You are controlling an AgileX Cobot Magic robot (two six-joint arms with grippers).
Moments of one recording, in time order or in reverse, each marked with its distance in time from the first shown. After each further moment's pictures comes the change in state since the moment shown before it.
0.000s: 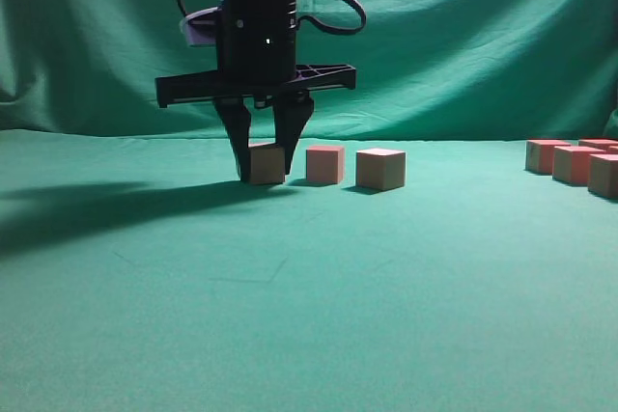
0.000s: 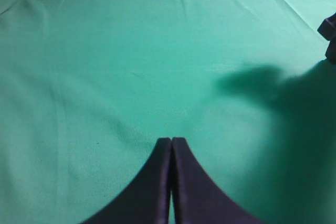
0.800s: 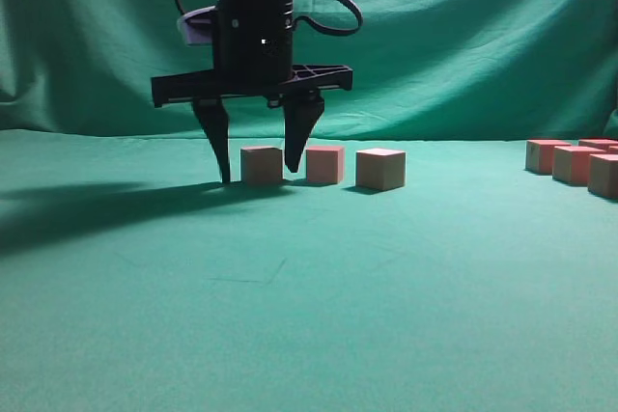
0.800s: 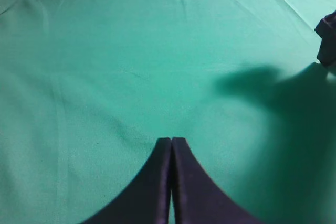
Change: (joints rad) left arm 0.000 0.000 0.000 0.000 0.000 0.000; right arm 0.006 0.000 0.000 -0.002 -0.007 0.023
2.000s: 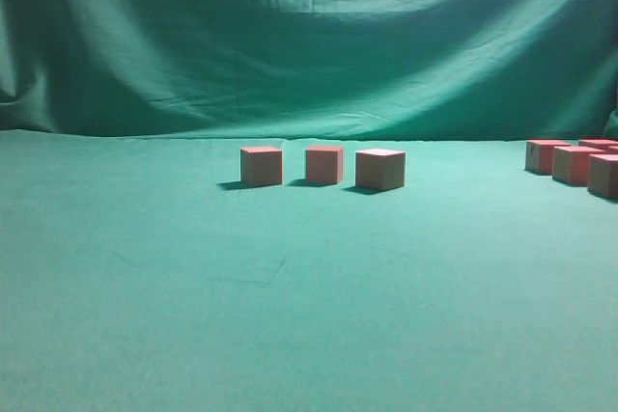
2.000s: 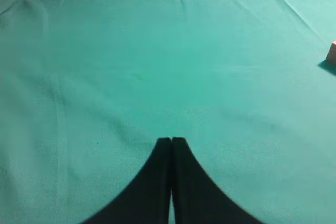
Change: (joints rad) left arm 0.000 0.000 0.000 0.000 0.000 0.000; right arm 0.020 -0.355 -0.310 -0.093 0.120 -0.228
